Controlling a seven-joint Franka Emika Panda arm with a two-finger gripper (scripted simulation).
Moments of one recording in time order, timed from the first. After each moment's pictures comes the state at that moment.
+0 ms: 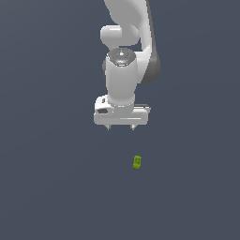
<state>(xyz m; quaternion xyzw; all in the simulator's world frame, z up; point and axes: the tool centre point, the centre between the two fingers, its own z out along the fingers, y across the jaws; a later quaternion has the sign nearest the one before) 0.012 0.003 0.188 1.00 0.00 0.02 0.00</state>
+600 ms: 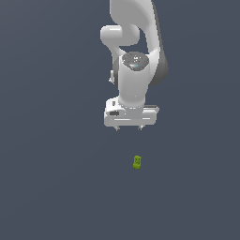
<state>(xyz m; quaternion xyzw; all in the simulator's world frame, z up) 0.006 0.038 0.177 1.00 0.02 0.02 0.00</state>
